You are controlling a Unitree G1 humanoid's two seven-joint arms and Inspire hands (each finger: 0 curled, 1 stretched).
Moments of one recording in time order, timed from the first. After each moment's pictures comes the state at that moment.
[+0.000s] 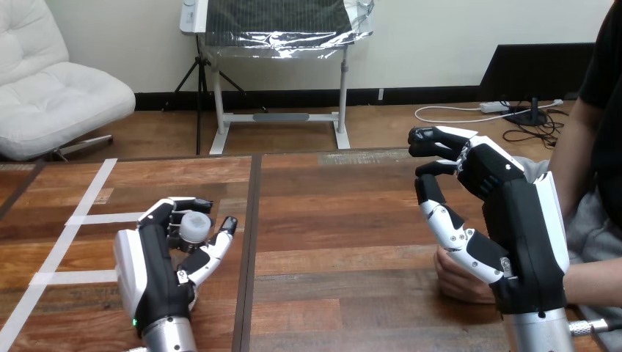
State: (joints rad) left arm -0.05 0.05 -0.06 0.51 0.37 -0.42 0.65; right arm 0.13 -0.12 -0.02 0.02 -0.08 -0.74 0.04
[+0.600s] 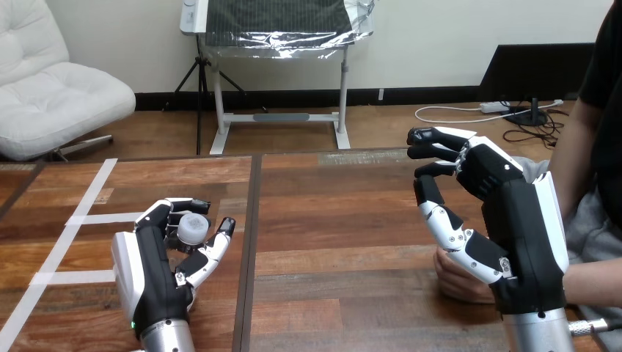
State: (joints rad) left arm -0.06 0.06 -0.06 0.54 0.36 -0.47 0.66; right arm 0.13 -0.12 -0.02 0.02 -0.08 -0.74 0.05
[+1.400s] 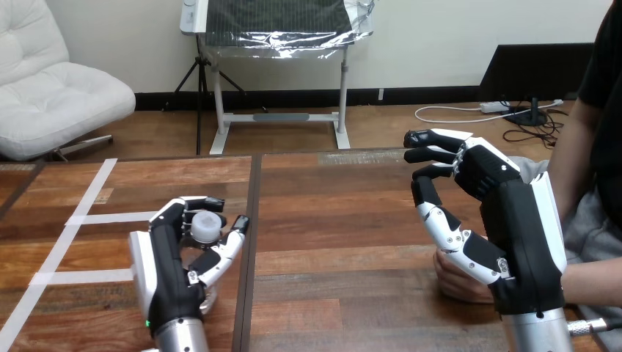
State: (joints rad) left arm -0.04 0.00 -0.06 0.51 0.31 -0.49 0.58; right arm 0.13 -0.12 -0.02 0.02 -0.09 -0.74 0.05
